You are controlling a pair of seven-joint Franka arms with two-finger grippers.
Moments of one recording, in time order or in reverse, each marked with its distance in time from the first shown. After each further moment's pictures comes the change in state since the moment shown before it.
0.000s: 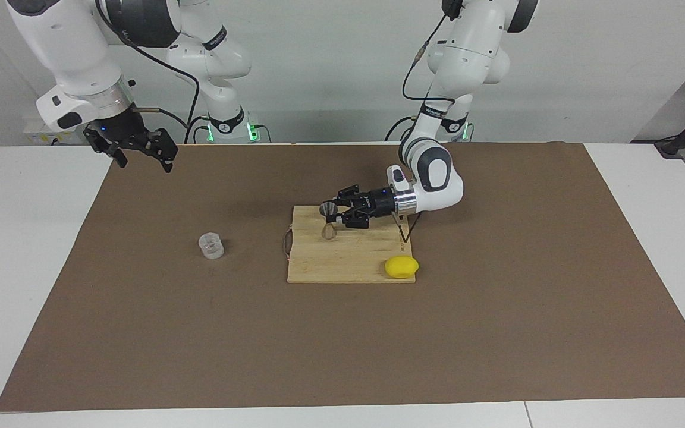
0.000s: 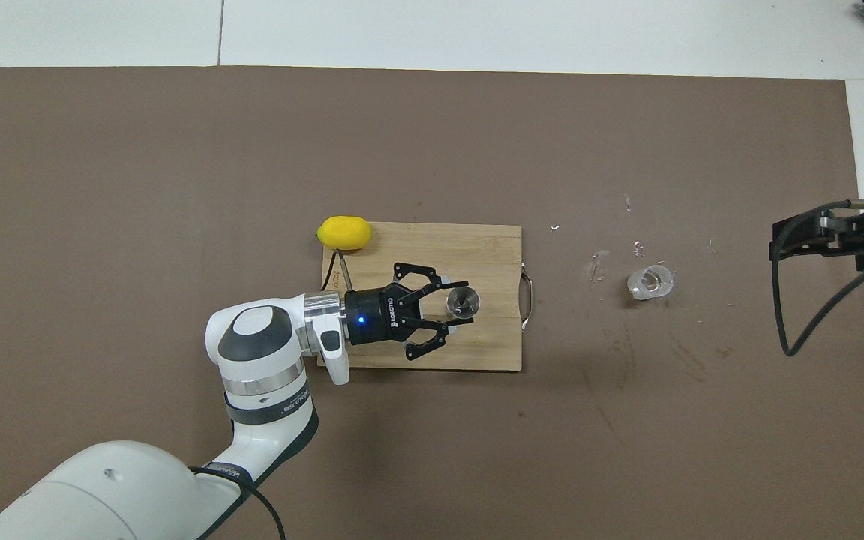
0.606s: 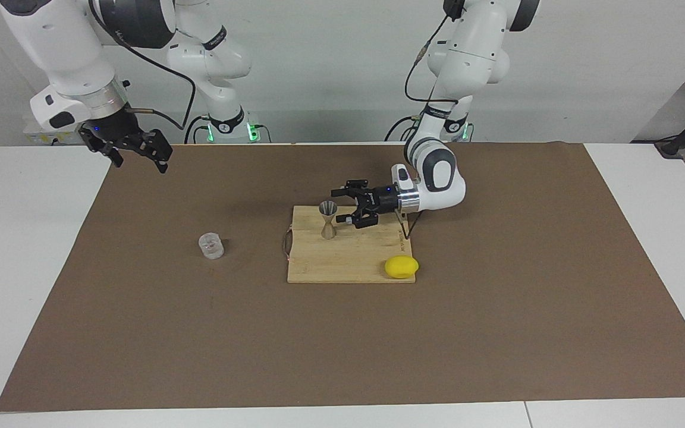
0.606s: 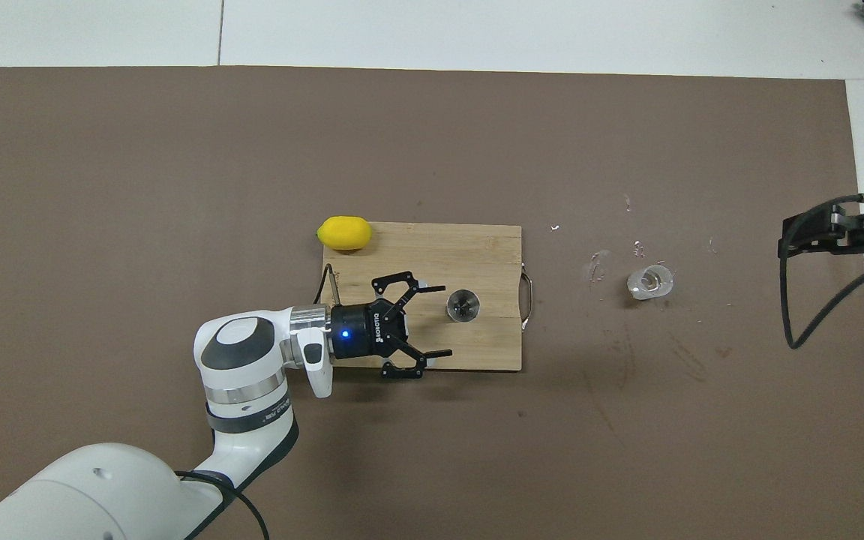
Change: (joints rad) left arm 0.048 -0.023 0.021 -0.099 0.062 -0.129 -0.005; right arm -0.018 0.000 0.000 0.000 0.000 0.000 0.095
